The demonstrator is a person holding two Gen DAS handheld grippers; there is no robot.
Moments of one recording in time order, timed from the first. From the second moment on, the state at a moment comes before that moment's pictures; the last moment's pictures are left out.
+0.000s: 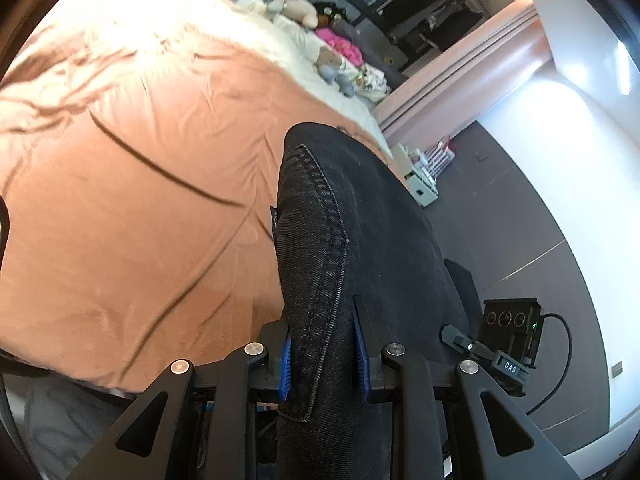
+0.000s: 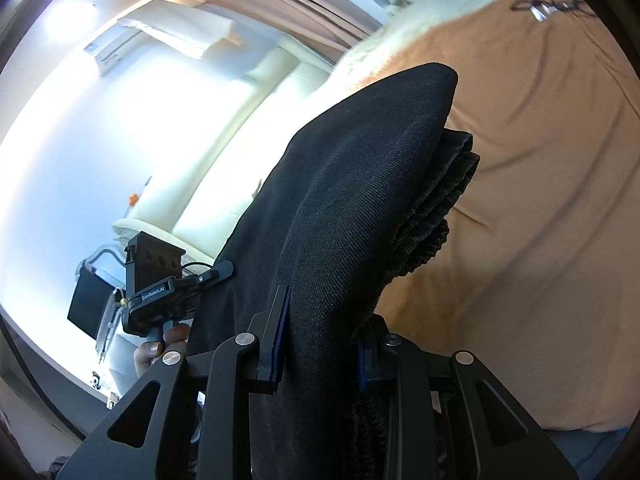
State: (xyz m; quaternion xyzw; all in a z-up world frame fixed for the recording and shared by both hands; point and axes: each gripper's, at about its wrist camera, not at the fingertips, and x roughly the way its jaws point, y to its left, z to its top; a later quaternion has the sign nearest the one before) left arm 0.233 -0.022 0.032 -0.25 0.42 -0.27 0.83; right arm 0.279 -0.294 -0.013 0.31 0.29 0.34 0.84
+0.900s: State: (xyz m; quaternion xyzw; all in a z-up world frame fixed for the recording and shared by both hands) left arm 0.213 0.165 0.107 -0.24 0.38 -0.21 0.87; right arm 0.364 -0.150 0.025 0.25 0.28 0.44 0.82
